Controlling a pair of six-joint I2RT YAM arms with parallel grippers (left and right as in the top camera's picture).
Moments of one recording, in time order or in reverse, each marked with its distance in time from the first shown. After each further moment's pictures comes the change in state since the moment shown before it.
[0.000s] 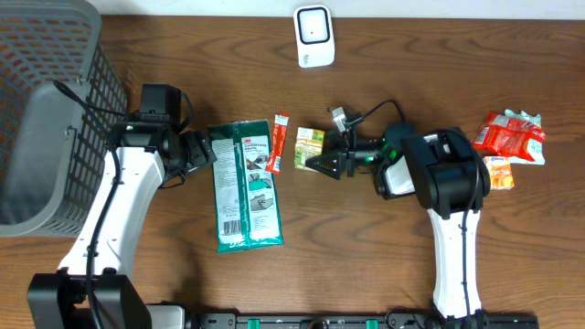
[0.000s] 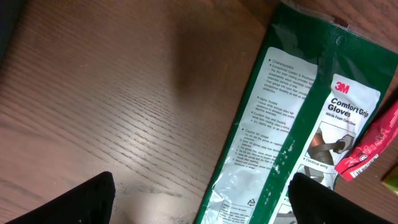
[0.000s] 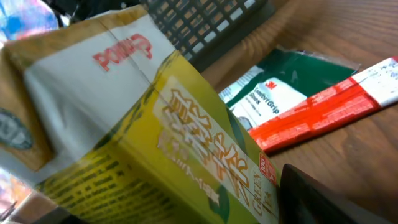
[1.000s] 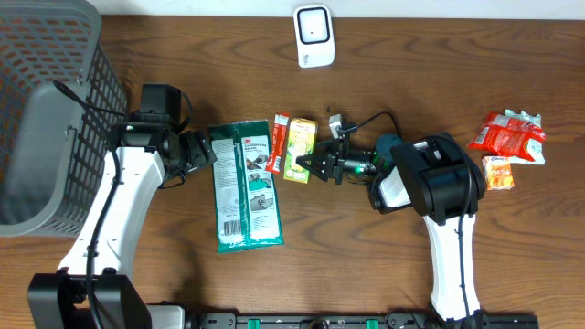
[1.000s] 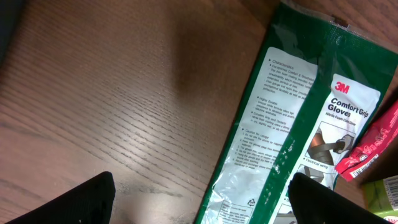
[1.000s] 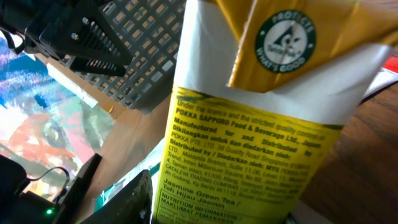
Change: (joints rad) left arm 0.000 0.000 0.000 0.000 0.000 0.000; right arm 0.066 -0.035 -0.114 0.003 0.245 -0.066
